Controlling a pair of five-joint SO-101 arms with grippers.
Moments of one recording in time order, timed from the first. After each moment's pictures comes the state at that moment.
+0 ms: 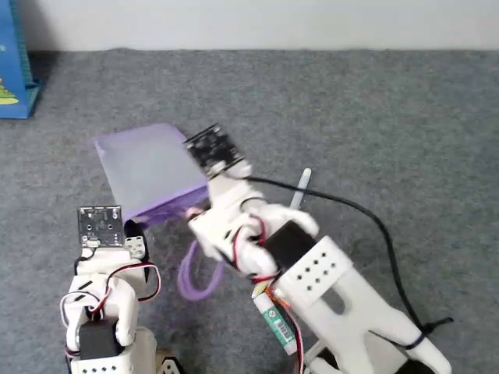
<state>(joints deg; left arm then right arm) -11.6 -102.3 88.2 60.9 0.3 -42.9 -32.8 31.1 58.0 -7.9</state>
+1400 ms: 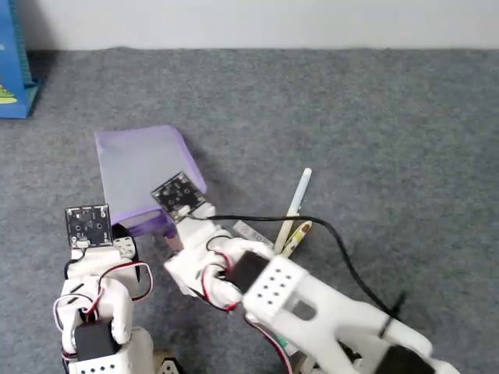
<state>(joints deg) -16.2 -101.7 88.2 61.0 0.1 -56.5 -23.3 45.2 39.3 -14.6</state>
